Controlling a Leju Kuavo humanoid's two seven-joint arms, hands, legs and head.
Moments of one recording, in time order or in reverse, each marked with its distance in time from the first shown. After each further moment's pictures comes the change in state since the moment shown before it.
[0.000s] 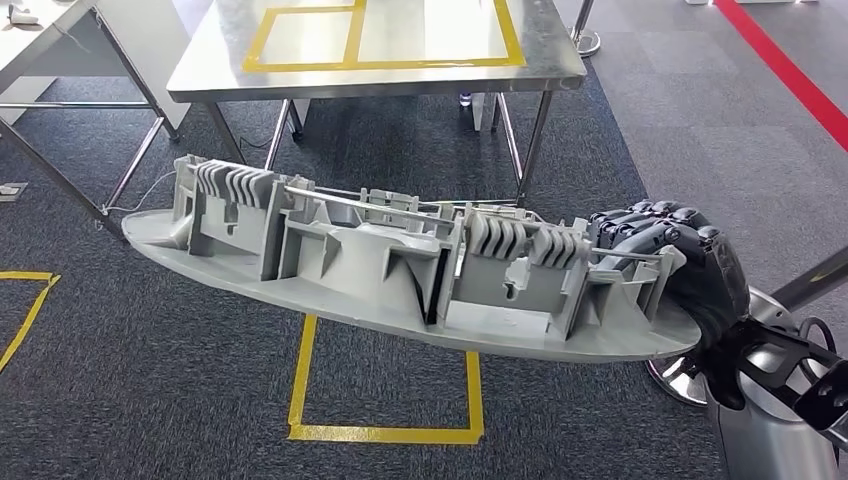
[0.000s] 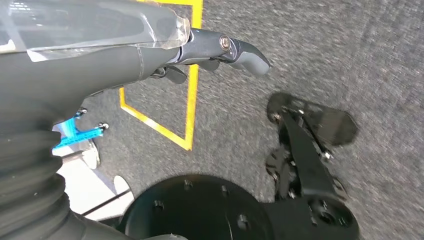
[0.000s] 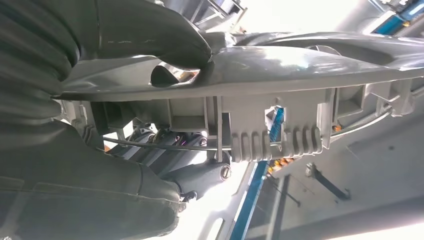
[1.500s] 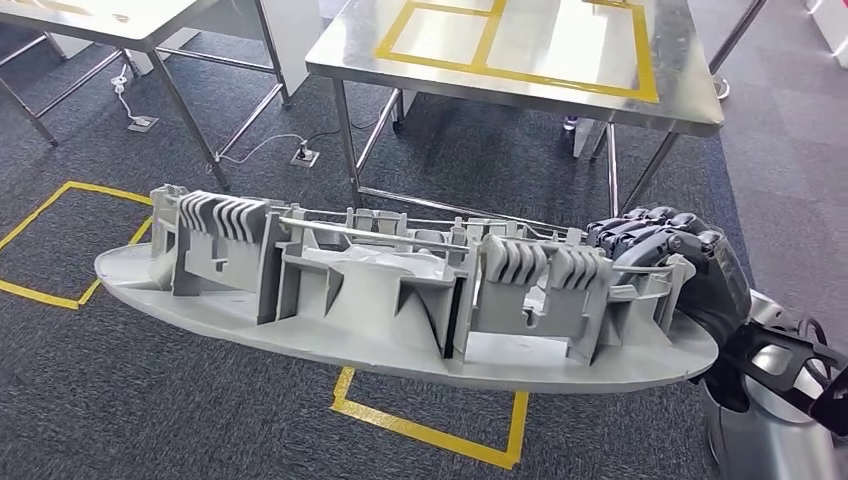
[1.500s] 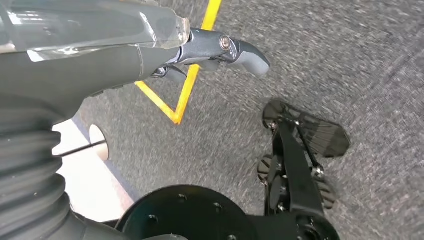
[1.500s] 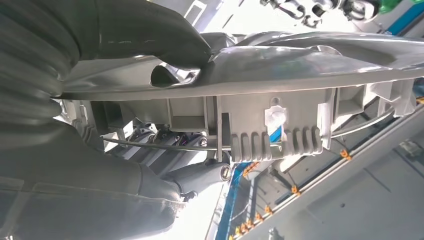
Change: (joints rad) left arm -0.004 -0.002 0.003 0.000 0.020 0.019 -0.003; right arm 0.001 -0.005 -0.012 -0.008 -0.060 0.066 0.025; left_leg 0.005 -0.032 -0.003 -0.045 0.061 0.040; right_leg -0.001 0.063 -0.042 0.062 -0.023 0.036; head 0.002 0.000
